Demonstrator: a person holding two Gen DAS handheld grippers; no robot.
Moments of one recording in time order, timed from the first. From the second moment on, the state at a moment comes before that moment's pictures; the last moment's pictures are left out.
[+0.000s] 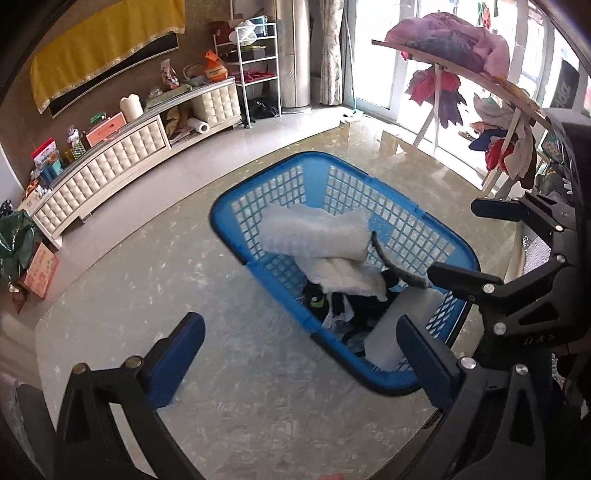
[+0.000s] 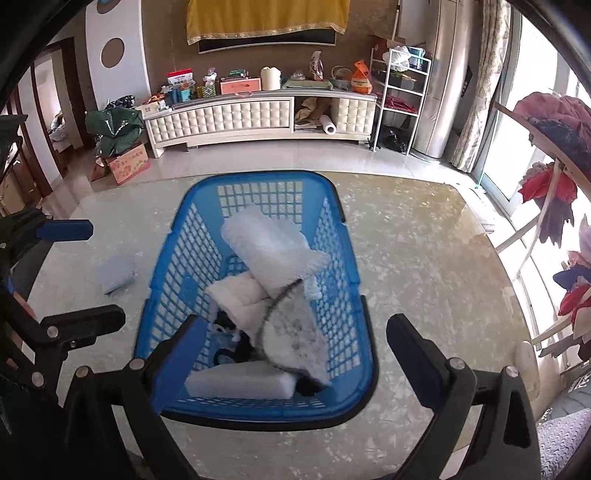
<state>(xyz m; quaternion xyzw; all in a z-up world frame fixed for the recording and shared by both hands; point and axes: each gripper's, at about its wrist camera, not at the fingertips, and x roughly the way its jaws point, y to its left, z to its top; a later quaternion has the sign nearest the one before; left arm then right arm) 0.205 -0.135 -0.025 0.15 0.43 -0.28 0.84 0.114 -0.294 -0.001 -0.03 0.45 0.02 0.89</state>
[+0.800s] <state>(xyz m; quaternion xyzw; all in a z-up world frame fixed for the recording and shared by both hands) 0.188 0.025 -0.009 0.04 0.40 -0.15 0.90 0.153 -0.185 0.004 -0.07 0.45 0.11 0.88</state>
